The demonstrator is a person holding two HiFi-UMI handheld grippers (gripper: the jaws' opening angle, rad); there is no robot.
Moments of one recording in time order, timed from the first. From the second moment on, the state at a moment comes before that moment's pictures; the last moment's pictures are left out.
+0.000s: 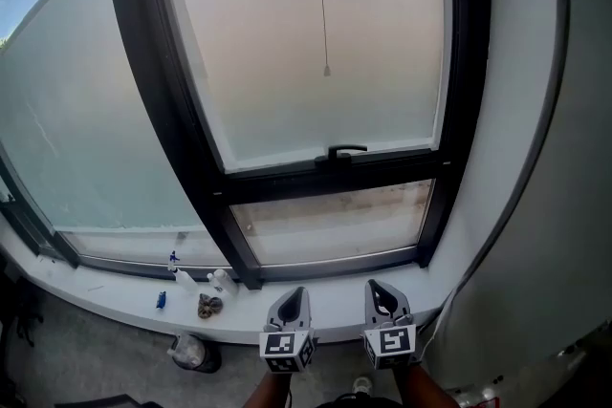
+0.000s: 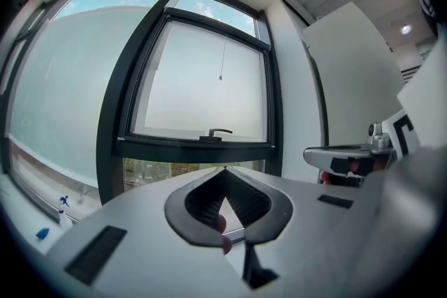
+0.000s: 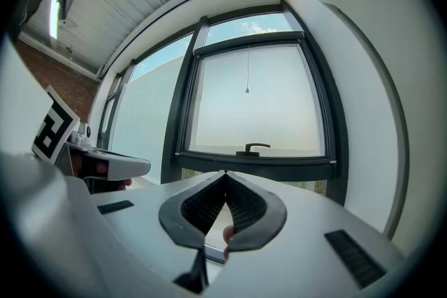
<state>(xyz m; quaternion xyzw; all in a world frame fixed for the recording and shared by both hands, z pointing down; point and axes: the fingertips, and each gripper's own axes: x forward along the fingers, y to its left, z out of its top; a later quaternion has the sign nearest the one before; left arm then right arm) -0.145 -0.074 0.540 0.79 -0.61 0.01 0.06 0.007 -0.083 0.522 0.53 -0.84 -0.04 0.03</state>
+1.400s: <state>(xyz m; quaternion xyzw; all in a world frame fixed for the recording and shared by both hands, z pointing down) -0.121 -0.254 0.494 0.78 -0.63 -0.03 0.02 0.029 -0.265 0.491 0.51 -0.86 -0.06 -0.01</state>
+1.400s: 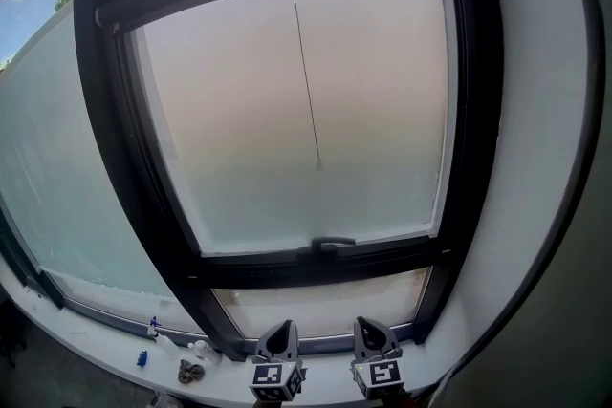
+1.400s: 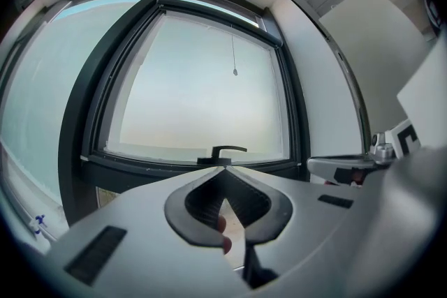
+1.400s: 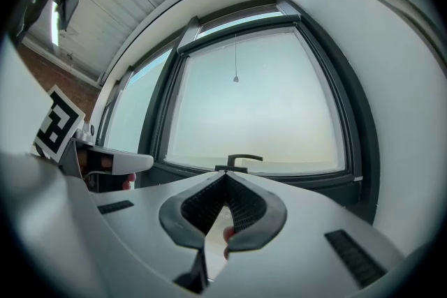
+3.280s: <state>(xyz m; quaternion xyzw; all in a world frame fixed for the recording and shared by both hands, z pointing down) -0.134 -0.444 -0.009 0.47 -0.62 0.18 -0.60 -0.038 -0.419 -0.001 0.51 -0.54 -0.67 0.06</state>
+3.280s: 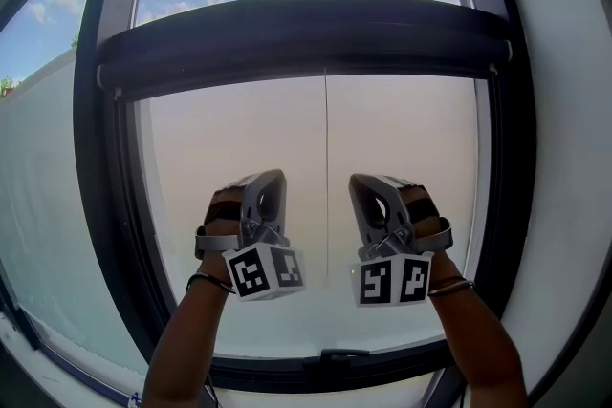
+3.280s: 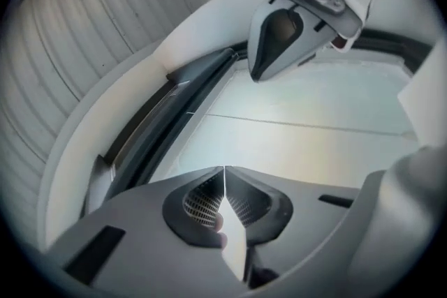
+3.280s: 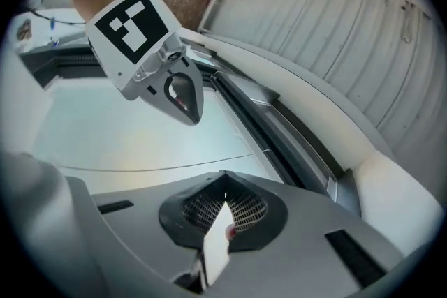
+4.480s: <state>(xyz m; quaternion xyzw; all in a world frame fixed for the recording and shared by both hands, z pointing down) -0.124 -0.465 -0.162 0.35 -0.63 0.32 -0.61 -0.057 -0.464 -0.162 0.52 -0.42 -0.71 0.23</state>
